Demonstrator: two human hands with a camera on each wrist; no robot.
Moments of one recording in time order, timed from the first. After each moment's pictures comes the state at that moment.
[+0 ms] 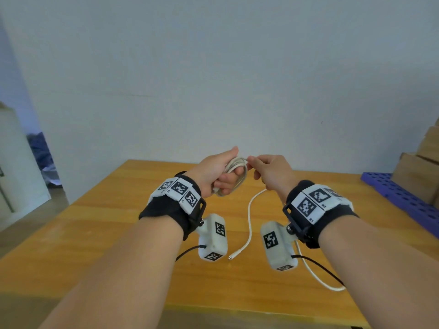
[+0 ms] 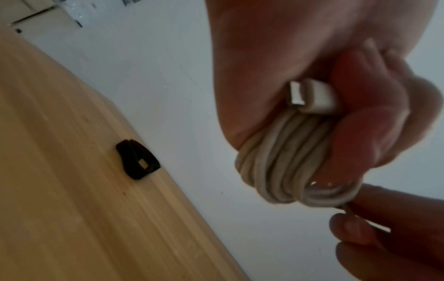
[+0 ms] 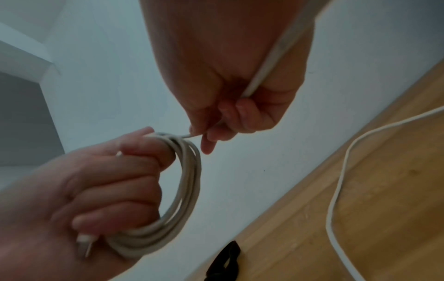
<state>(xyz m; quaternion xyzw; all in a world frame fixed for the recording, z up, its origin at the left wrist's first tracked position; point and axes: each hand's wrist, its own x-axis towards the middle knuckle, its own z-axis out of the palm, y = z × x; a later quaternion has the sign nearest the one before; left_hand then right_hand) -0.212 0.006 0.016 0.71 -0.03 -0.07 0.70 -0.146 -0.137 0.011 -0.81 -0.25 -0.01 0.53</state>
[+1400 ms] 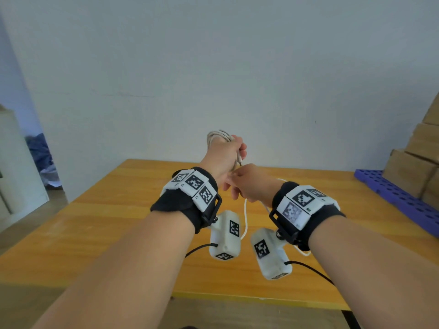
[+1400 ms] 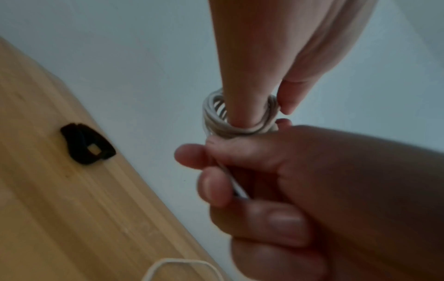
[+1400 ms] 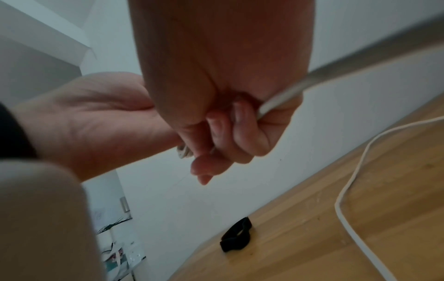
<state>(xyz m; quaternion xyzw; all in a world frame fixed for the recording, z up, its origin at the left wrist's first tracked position) -0.214 -0.040 0.035 0.62 0.07 0.24 0.74 -0.191 -0.130 0.012 -0.86 -0.32 0.13 0.38</state>
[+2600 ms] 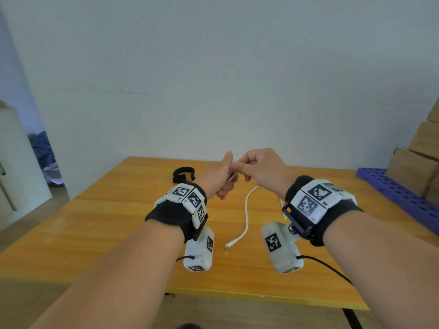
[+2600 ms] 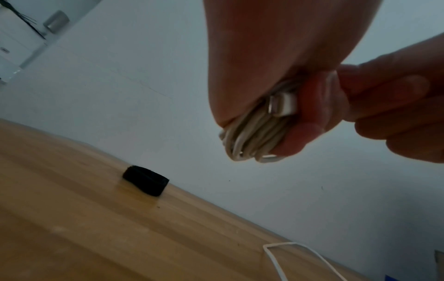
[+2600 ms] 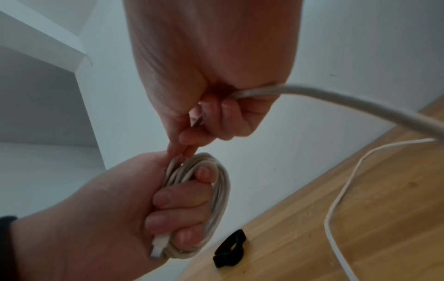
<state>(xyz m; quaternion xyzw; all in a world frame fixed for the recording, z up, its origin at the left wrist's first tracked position) -0.226 -0.020 -0.005 0.82 0.09 0.07 0.56 -0.175 -0.148 0.015 -0.80 -0.36 0.00 0.47</state>
